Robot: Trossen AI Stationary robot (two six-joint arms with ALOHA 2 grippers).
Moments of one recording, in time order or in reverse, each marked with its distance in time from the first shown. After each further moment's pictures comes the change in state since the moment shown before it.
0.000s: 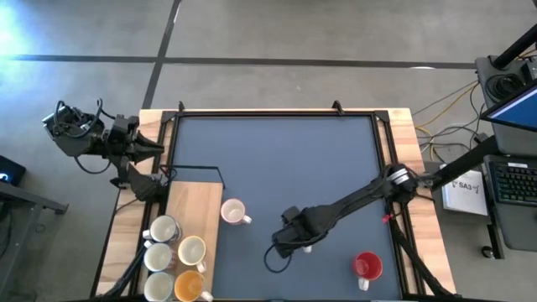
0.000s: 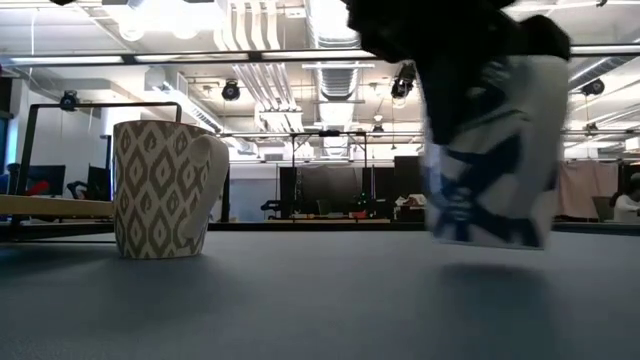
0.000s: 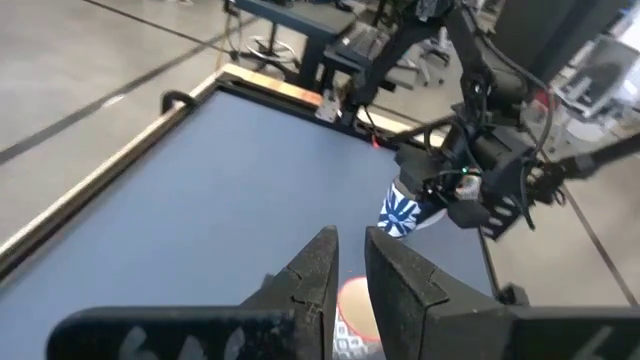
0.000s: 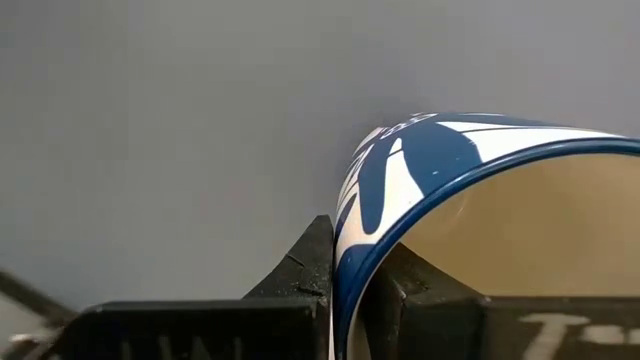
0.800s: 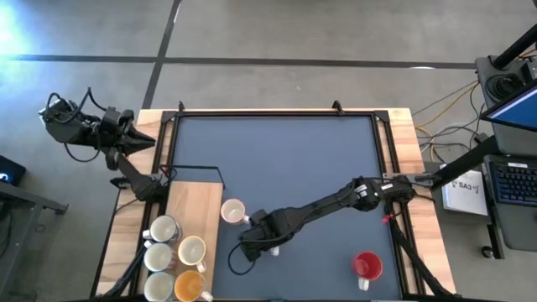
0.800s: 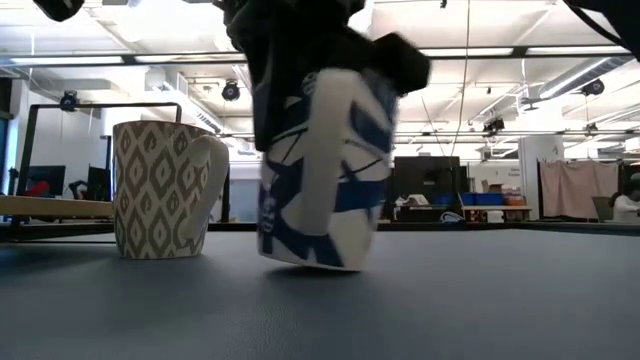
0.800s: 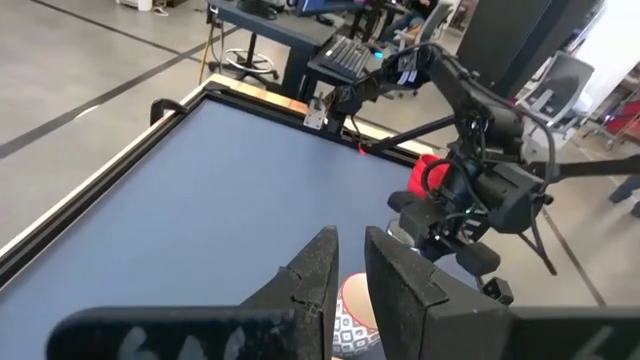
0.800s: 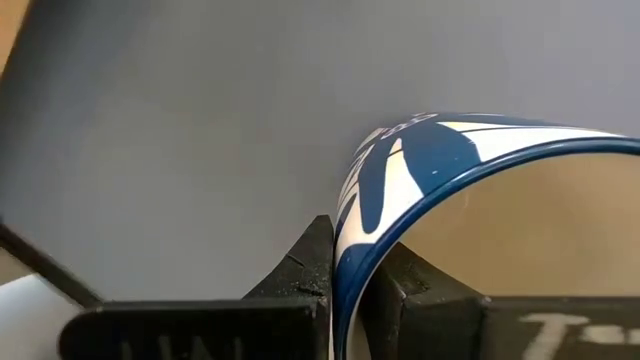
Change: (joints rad) left arm 0.000 -0.139 0.000 -0.043 0.037 0.060; right arm -0.069 0.385 0.608 -0.108 0.011 -0.100
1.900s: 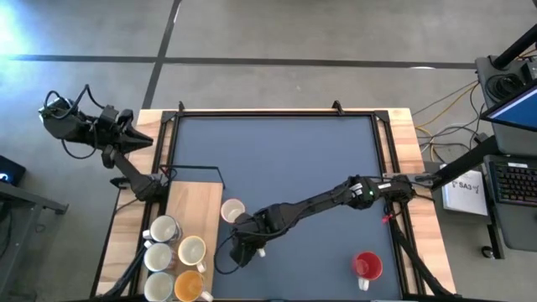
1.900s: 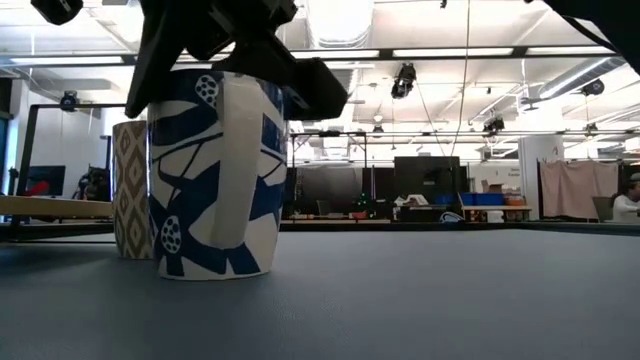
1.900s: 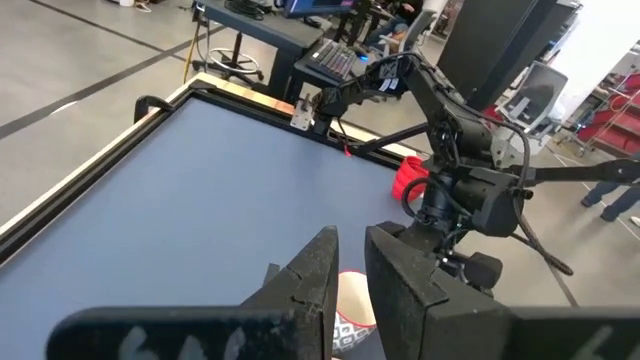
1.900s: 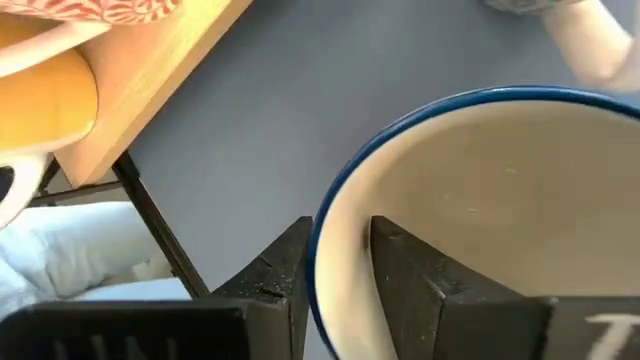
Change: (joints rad) left arm 0.000 -0.039 0.000 0.002 0.032 0.000; right arm -0.038 0.035 0.011 0.269 -0.128 -0.259
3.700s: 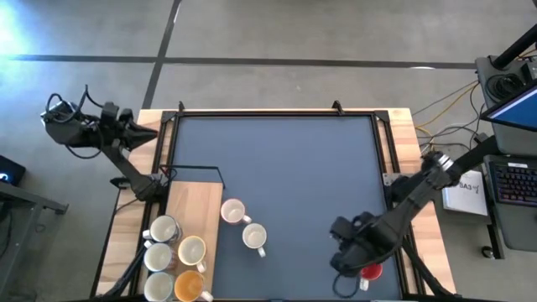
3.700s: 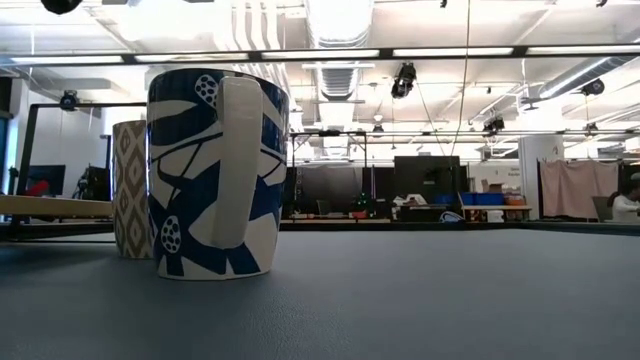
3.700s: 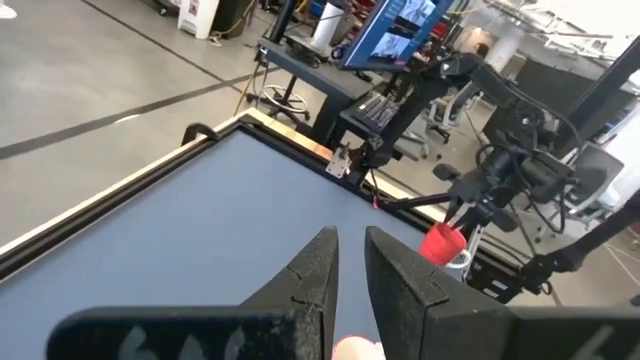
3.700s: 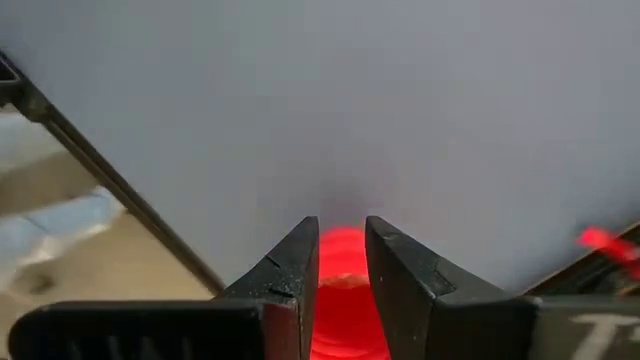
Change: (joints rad) left arm 0.000 0.073 -0.012 0.098 -0.194 -0.122; right arm 0.412 -0.784 -0.782 -0.407 0.143 0.356
